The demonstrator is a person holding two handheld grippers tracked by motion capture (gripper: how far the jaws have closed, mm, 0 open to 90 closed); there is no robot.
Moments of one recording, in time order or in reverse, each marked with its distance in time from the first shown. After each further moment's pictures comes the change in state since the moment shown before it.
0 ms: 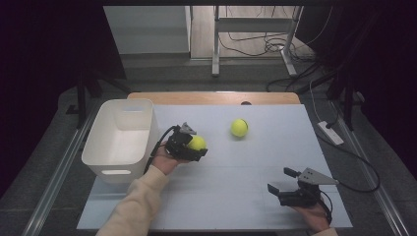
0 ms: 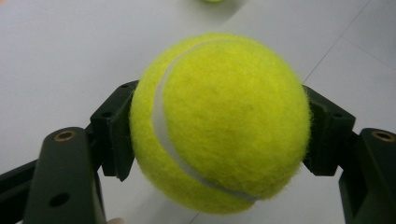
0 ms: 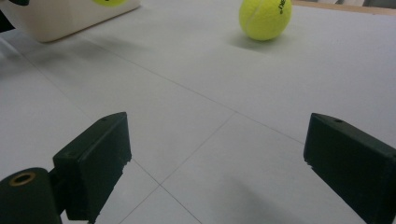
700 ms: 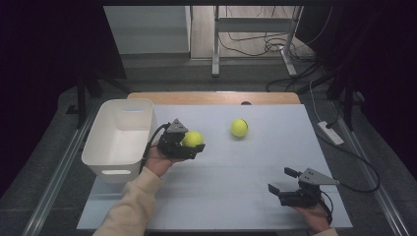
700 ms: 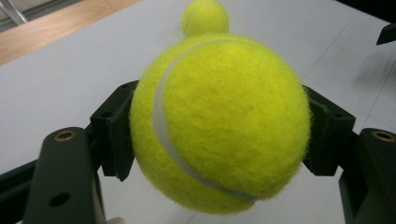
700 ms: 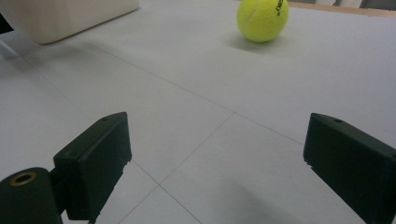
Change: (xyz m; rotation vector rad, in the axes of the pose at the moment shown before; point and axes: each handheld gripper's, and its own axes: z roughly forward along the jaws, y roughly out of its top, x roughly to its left) left arm -0.001 -0.002 -0.035 -0.160 -0.018 -0.019; right arm 0.000 0.000 -0.002 -0.008 -0.005 0.004
